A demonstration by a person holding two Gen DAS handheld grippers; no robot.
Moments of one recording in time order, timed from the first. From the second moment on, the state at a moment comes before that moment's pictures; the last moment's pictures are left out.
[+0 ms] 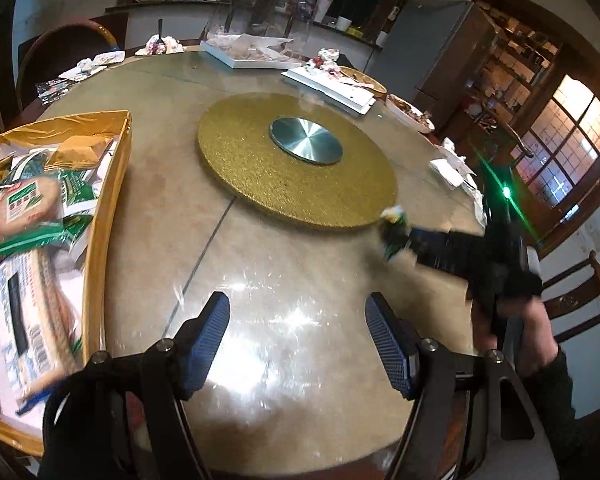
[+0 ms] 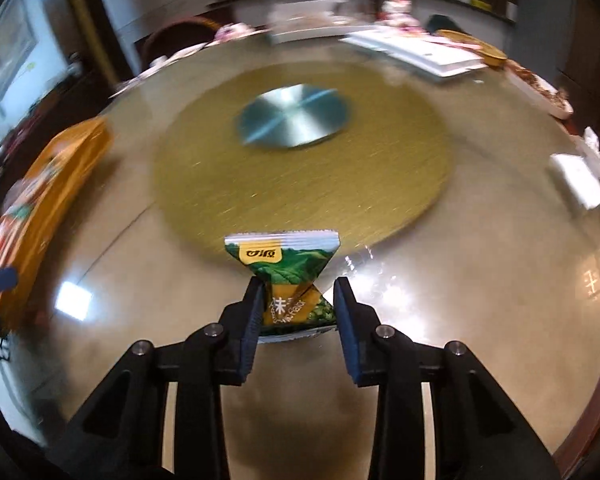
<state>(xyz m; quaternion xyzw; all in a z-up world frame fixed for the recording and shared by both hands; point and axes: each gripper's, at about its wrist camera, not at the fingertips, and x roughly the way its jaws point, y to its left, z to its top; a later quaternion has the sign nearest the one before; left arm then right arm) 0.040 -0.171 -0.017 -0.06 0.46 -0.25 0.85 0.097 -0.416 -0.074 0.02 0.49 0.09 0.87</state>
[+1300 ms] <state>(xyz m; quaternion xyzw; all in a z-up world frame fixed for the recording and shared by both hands) -0.005 -0.141 -0.072 -0.16 0.53 -0.33 0.76 -0.056 -0.271 -0.075 0.04 0.45 0.19 0.87</state>
